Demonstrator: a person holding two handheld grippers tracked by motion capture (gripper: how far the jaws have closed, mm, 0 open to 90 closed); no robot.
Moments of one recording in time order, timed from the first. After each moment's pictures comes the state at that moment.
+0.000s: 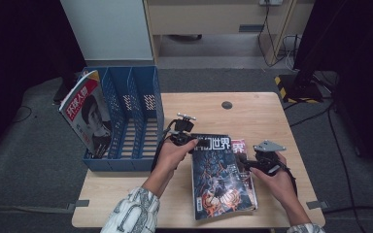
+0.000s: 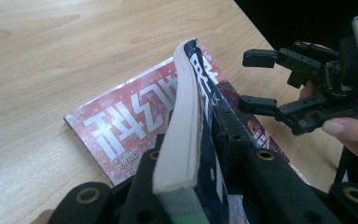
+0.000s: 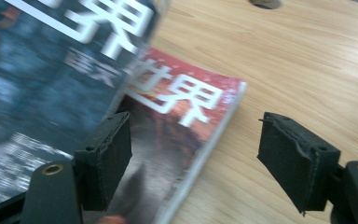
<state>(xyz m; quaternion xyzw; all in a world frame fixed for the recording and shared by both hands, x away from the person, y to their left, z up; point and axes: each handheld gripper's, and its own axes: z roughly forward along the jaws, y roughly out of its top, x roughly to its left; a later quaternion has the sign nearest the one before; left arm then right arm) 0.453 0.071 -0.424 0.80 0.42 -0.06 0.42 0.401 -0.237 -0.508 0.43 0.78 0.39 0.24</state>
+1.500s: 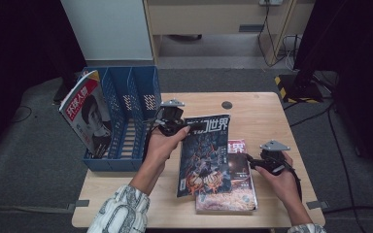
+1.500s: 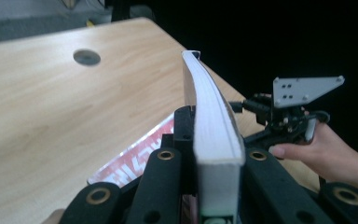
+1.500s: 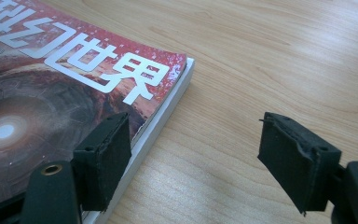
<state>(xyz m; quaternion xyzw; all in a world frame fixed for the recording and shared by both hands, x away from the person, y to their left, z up) 0.438 0.098 -0.356 0.77 0.37 0.02 0.52 0.403 -0.252 -0.512 0.46 0.77 0.35 0.27</state>
